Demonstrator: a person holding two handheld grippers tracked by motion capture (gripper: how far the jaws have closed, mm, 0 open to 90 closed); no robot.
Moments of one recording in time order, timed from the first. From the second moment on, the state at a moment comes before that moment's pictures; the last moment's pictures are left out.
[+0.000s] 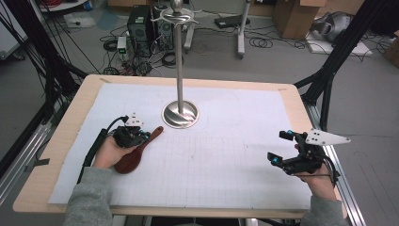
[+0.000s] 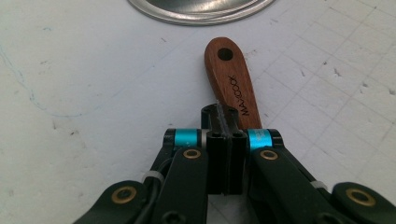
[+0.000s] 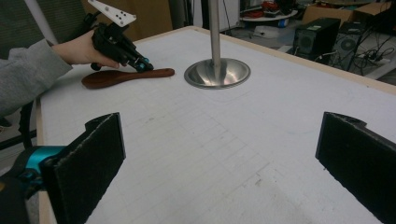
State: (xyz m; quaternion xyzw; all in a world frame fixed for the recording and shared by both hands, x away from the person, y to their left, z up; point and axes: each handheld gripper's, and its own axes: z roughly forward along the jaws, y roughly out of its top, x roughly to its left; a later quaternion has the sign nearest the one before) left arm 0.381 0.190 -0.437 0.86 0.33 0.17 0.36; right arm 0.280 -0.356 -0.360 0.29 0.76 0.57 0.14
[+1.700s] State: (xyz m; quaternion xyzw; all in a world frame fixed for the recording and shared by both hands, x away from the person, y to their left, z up) left arm 0.369 0.174 -0.430 0.90 0.25 0.11 0.35; right arm 0.281 -0.358 -0.362 0.29 0.76 0.56 0.14
